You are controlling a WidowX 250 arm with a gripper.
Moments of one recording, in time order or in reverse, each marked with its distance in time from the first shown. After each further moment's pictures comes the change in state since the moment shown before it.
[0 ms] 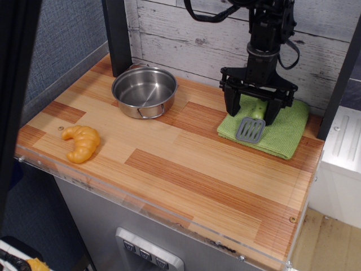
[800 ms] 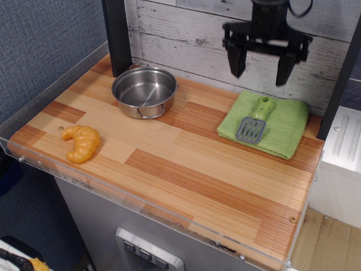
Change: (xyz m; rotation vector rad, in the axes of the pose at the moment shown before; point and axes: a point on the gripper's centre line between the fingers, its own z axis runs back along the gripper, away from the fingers) arm -0.005 -0.004 0.087 -0.051 -0.146 0.003
